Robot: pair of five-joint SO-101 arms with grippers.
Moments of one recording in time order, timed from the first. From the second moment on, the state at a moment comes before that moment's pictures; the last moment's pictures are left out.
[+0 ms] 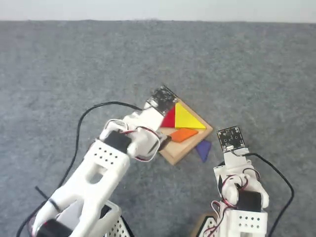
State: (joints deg) left arm 21.7 -31.0 55.1 48.7 -8.5; right arm 1.6 -102.9 95.4 73.8 19.6
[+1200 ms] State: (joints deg) left arm 32.9 0.2 36.9 50.5 -20.1; right arm 1.6 -102.9 95.4 73.8 19.6
